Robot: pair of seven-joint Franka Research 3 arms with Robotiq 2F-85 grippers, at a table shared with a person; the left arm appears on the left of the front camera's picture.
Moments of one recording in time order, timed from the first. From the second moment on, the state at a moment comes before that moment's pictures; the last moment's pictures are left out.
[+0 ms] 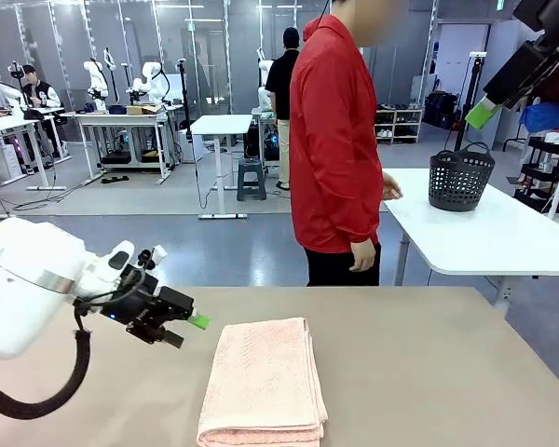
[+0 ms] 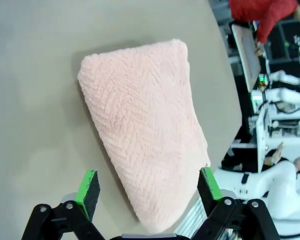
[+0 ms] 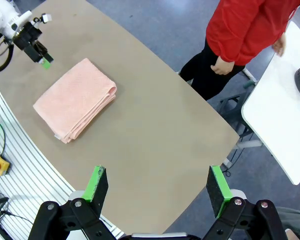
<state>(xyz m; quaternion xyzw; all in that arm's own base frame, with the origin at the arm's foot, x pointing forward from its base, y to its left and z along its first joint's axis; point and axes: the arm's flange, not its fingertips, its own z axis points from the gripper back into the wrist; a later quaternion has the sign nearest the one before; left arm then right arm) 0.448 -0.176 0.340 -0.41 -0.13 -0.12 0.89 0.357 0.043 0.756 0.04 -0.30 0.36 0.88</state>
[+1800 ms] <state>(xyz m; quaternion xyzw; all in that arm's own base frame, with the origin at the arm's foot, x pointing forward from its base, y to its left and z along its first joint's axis) 0.422 -0.215 0.255 -0.50 -0.09 -0.05 0.86 0.357 0.043 0.756 0.04 -0.30 0.36 0.88</state>
